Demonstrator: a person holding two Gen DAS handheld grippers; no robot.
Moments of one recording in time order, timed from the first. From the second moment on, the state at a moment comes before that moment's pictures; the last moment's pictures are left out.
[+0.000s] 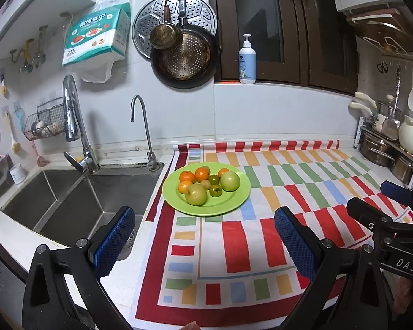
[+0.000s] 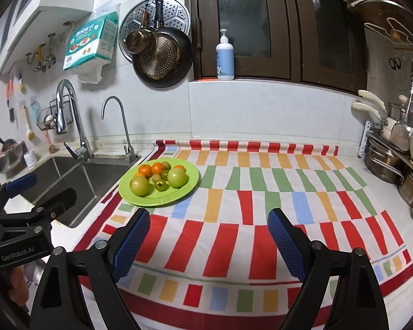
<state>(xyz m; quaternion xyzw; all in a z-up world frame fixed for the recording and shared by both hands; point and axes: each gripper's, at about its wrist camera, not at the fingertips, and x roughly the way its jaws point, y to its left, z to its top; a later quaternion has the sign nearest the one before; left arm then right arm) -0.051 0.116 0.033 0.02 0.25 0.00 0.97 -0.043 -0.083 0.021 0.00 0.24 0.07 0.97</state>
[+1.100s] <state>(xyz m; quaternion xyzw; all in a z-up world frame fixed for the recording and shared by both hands) -0.086 0.099 0.036 0.03 0.25 -0.01 0.97 -0.084 -0.103 0.024 0.00 0.23 0.07 0.97</state>
